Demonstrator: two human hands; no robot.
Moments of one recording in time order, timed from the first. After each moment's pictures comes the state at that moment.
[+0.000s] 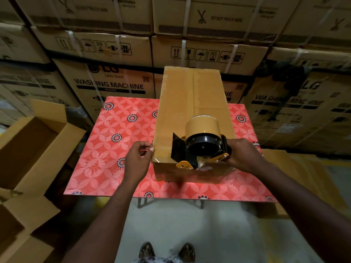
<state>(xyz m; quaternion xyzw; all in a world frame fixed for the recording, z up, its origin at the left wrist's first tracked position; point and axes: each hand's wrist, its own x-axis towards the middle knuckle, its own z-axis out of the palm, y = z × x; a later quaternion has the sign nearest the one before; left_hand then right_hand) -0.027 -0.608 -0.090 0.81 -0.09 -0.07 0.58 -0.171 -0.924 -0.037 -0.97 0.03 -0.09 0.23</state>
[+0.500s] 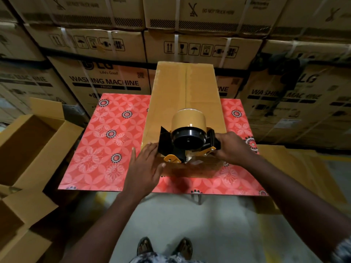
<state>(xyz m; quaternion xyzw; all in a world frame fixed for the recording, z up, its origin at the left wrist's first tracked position) -0.084 -0.619 -0.106 0.90 -0.36 0.06 0.25 -0.170 -0.931 -0.044 -0.96 0.00 -0.09 0.27</state>
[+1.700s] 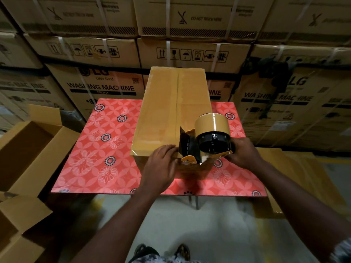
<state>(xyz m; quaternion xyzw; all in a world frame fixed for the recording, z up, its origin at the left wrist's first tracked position) -0.119 -0.690 -0.101 0.86 -0.40 0.09 0.30 -0.218 -1.004 -0.086 -0.96 0.02 -0.18 0.23</state>
